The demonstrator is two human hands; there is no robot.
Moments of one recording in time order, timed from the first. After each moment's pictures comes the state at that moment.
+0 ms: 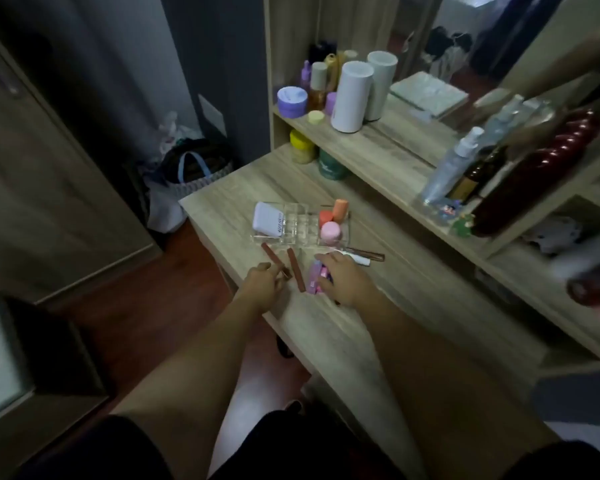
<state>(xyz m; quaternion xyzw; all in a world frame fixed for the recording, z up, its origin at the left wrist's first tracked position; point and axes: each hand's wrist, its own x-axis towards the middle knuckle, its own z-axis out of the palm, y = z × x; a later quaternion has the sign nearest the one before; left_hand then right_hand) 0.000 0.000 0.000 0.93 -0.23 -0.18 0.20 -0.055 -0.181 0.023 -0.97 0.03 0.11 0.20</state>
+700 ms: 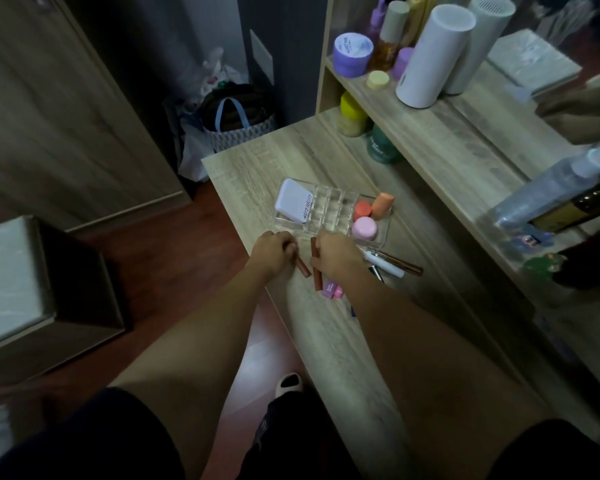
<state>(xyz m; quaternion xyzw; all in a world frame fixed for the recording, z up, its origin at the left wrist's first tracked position) 0.061 -0.015 -0.030 0.94 -0.05 -0.19 0.28 0.040 -0.156 -0.003 -0.96 0.04 0.20 0.17</state>
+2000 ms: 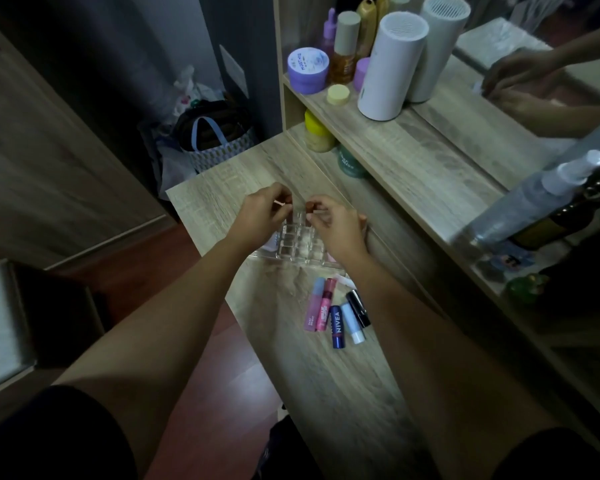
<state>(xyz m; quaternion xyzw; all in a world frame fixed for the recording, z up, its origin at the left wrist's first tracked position) 0.149 -0.061 0.017 0.90 -0.20 -0.03 0.38 0.096 -0.216 0.006 -0.88 0.10 -0.03 0.46</state>
